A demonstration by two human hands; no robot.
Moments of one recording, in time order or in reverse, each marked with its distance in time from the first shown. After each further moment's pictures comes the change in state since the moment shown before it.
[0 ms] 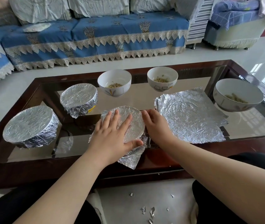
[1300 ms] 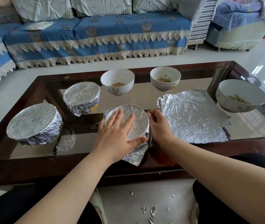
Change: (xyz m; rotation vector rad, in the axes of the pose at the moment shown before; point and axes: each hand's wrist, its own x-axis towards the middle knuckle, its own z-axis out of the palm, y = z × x) left_hand 0.001 0.000 0.009 -0.104 0.112 0.003; right_hand 0.000 0.004 0.009 0.106 0.073 0.071
